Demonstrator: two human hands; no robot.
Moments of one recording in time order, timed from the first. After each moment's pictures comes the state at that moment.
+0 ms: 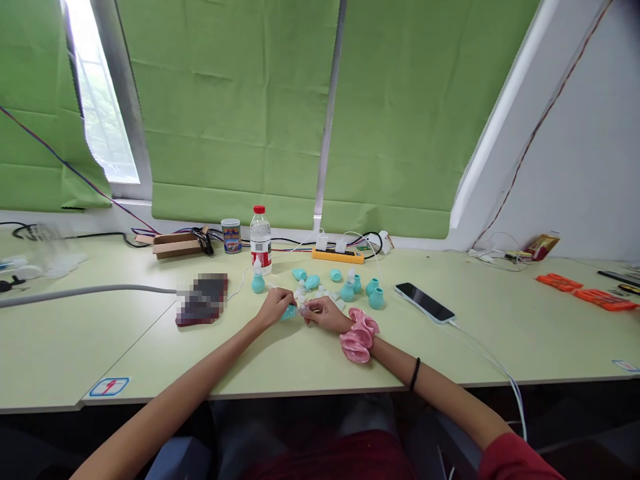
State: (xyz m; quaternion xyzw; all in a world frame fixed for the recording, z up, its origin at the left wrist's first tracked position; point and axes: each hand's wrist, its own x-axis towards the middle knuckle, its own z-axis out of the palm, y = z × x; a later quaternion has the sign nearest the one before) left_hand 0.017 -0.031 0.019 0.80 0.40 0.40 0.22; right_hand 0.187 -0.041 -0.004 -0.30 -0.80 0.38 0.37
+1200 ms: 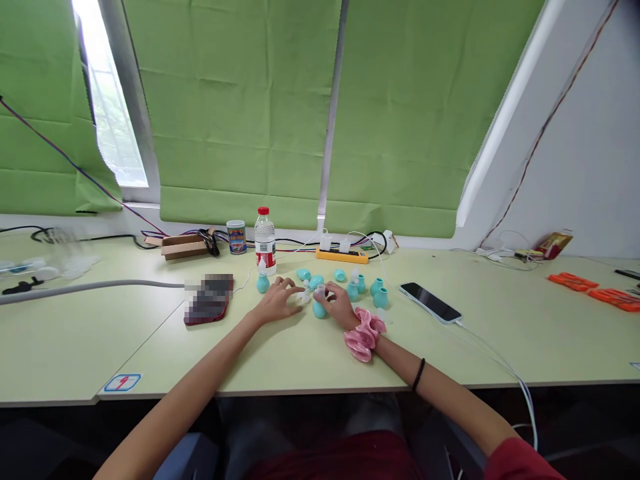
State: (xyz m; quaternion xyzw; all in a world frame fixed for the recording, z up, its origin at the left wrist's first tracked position) left_hand 0.002 -0.024 0.019 0.89 0.37 0.27 -0.01; right_hand 0.194 -0.032 -0.003 -0.40 -0.74 0.16 0.52
